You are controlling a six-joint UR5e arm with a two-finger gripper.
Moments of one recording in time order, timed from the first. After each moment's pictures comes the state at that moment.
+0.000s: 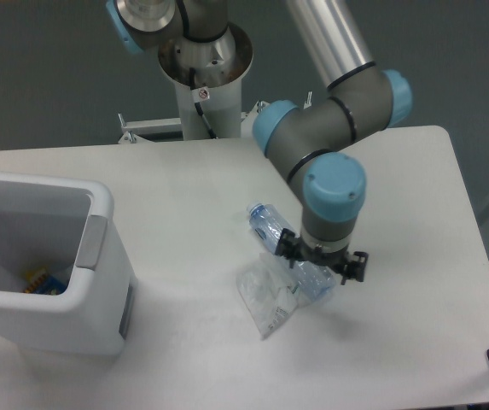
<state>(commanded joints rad) 2.43 -2.04 -1.59 -1.11 1.62 0.86</state>
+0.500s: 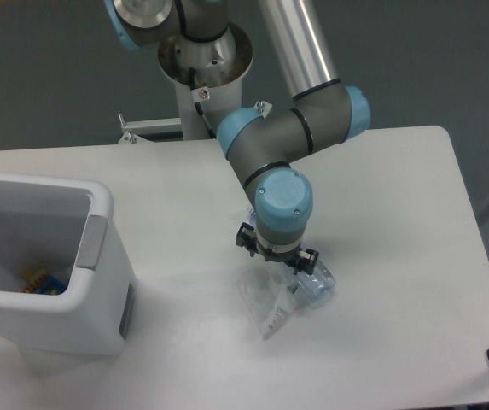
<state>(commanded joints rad) 2.40 -2.04 -1.68 -1.08 1.62 0.79</state>
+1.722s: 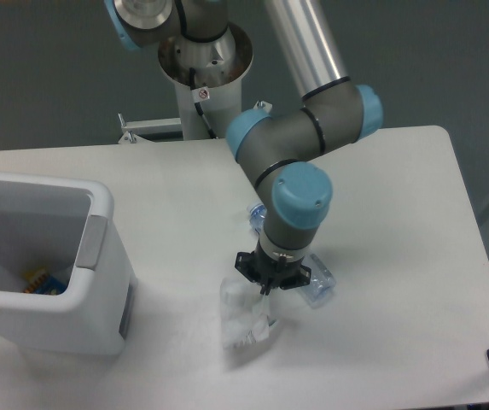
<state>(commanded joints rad) 2.47 -2.05 -1.52 -1.06 1.22 0.58</state>
